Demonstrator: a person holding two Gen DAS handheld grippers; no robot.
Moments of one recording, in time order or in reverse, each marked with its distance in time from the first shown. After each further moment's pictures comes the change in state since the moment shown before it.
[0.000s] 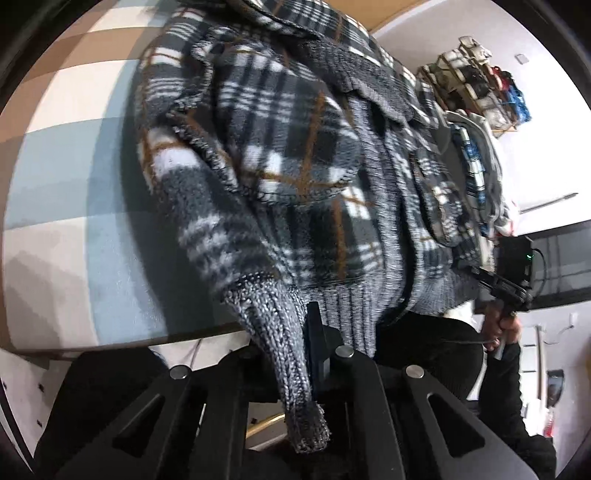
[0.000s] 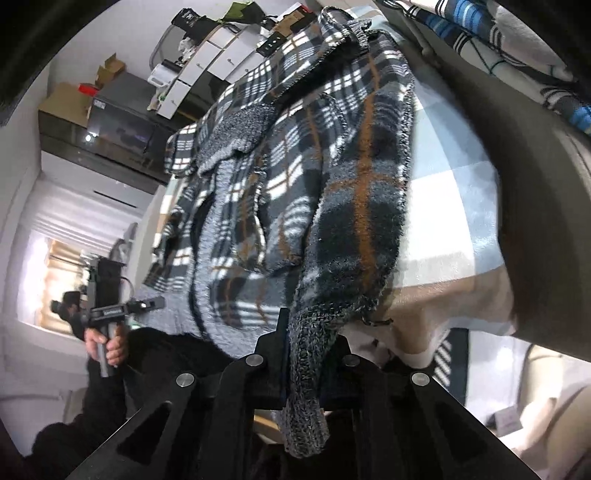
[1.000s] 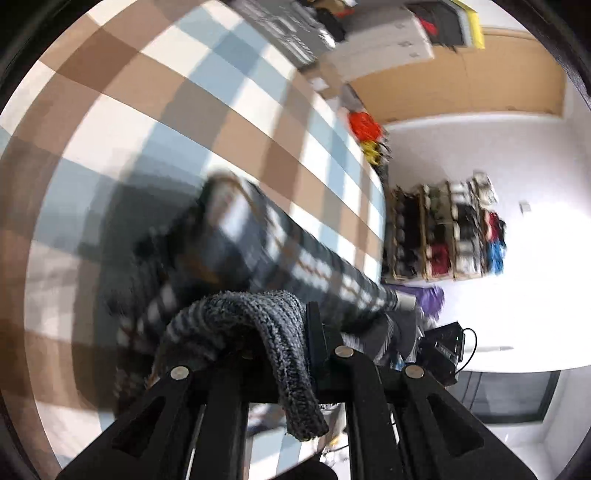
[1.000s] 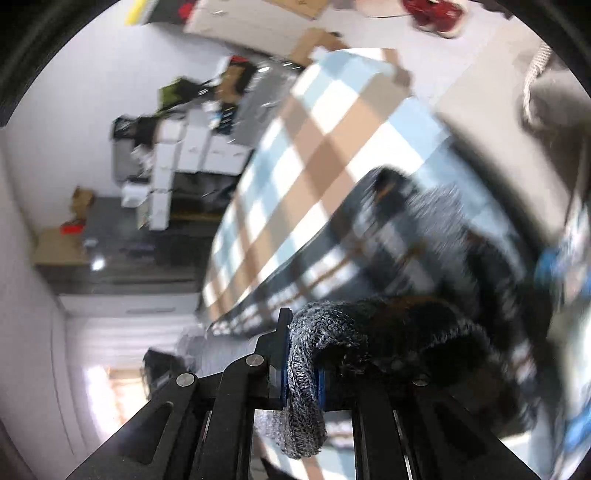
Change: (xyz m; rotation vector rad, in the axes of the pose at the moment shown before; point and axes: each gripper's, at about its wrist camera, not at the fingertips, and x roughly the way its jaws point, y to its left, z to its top) left arm -0.034 0.048 0.258 -0.373 -0.144 -0.216; right arm 0.036 -0.009 0.293 0.440 -0.087 0.123
